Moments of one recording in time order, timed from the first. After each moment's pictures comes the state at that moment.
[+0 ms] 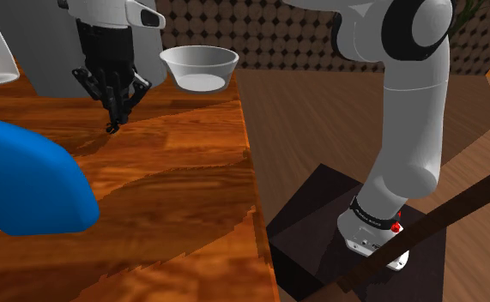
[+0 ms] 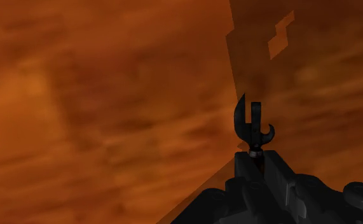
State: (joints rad) arm 0.14 0.39 0.78 -1.28 -0.24 1.71 1.83
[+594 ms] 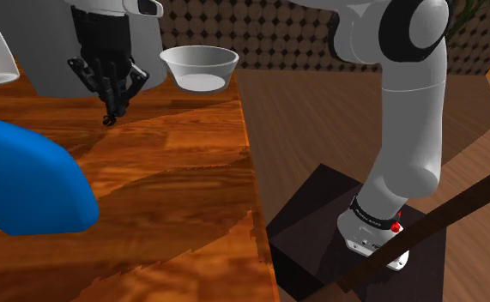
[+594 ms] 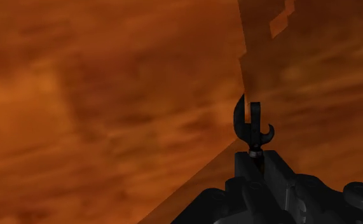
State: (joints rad) arm 0.16 0.41 0.78 -1.20 -0.25 1.66 1.83
